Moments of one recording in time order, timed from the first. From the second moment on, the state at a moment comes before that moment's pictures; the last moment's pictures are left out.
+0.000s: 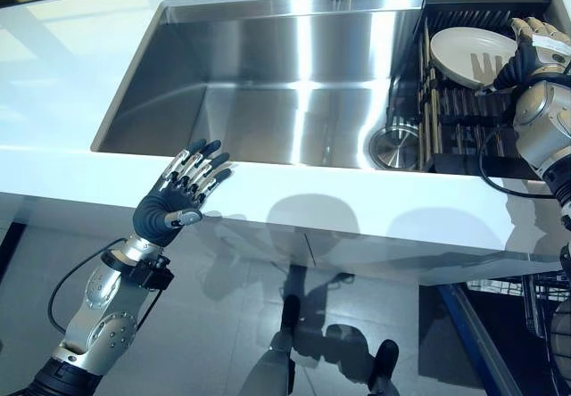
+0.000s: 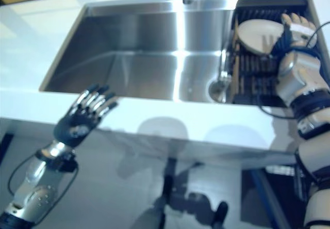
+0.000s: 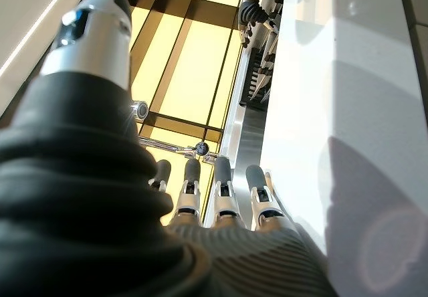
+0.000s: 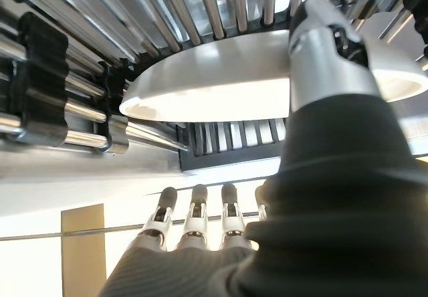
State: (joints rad) left arm -0.14 0.79 -0.15 -0.21 -1.06 -0.36 -0.34; right arm -1.43 -0.99 0.82 0.85 -0.18 0.35 -0.18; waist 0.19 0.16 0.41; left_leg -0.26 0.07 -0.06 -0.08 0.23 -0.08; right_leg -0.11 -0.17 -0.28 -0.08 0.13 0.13
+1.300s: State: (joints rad) left arm -0.14 0.81 -0.14 -0.22 -1.08 -0.40 -0.34; right arm -1.48 -0.94 0.88 0.90 -0.23 0.38 -0.23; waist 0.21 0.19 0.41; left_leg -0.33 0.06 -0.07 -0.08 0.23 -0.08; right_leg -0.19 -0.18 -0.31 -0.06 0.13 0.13
